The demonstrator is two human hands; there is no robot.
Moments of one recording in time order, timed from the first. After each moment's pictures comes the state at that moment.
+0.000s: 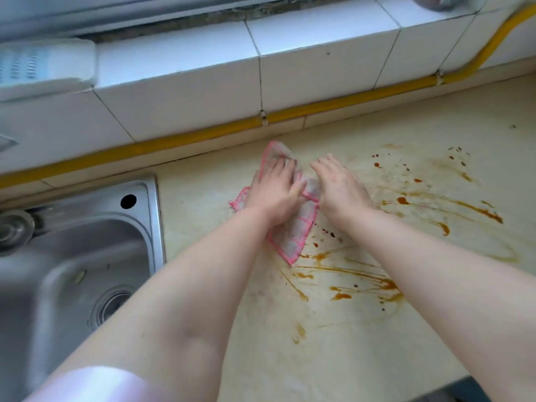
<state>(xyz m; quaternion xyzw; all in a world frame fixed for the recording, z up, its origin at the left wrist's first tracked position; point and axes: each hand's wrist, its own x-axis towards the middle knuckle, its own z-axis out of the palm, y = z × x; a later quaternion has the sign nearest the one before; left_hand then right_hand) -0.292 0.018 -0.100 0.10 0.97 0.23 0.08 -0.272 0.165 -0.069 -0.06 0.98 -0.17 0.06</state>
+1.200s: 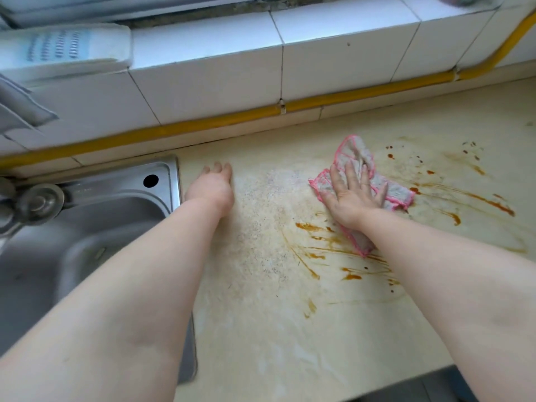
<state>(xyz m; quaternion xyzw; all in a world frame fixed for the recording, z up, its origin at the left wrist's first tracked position) -0.258 -0.094 -0.077 -0.05 0.98 0.06 0.16 -0.248 0.166 -0.096 0.05 0.97 -0.07 0.24</state>
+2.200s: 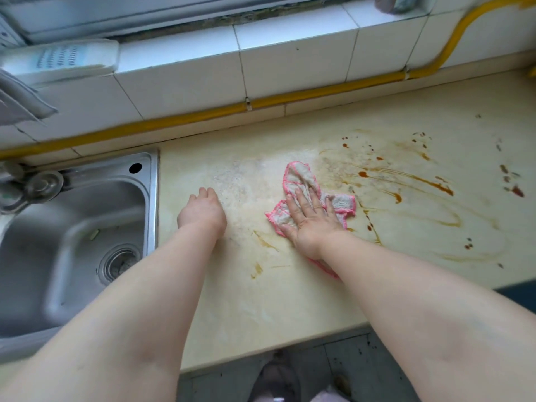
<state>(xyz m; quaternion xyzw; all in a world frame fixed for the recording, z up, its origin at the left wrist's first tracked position) -0.166 -0.017 -0.077 -0.13 0.97 -0.03 0.19 -0.156 0.197 -0.095 -0.14 0.95 -0.03 0.26</state>
